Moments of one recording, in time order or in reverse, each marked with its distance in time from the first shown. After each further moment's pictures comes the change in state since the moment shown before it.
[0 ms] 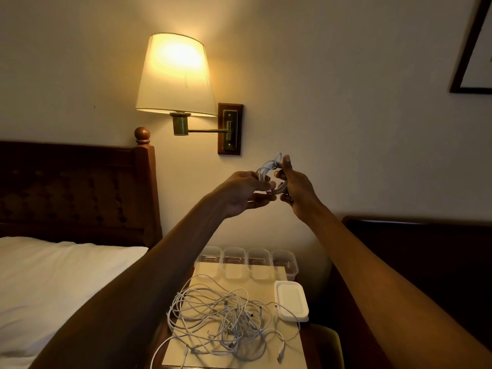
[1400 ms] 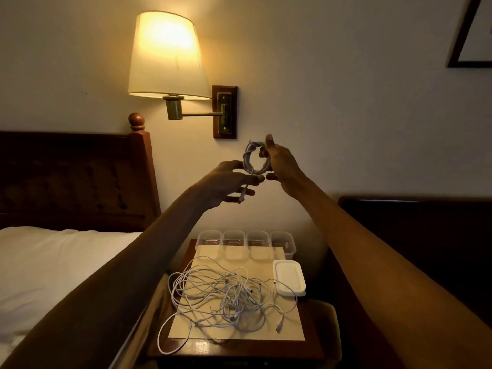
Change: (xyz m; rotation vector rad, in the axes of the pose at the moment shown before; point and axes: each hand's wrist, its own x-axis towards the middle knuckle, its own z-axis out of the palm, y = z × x) left_hand -0.018 -0.015 -0.014 0.273 0.051 -0.012; right_hand -0.011 -0.013 0.015 -0.172 -0.099 -0.103
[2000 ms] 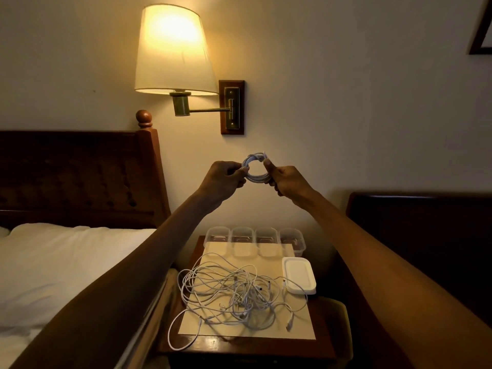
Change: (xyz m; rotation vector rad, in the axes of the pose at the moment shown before) left_hand 0.018 -0.039 -0.020 0.173 0.207 0.344; right_hand 0.001 0.053 0.005 -0.160 -0.112 0.035
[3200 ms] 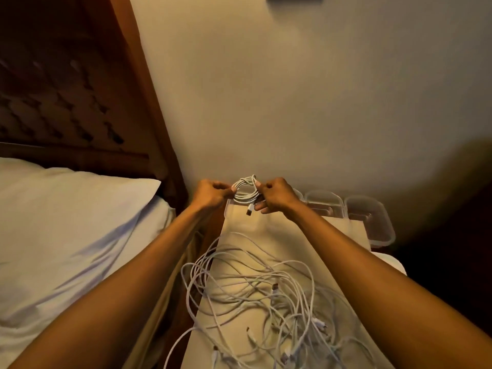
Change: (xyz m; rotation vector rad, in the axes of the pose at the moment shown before) left_hand 0.101 -0.392 -0.005 0.015 0.146 -0.674; right_hand 0.189 0.271 0.241 0.048 -0.235 0.468
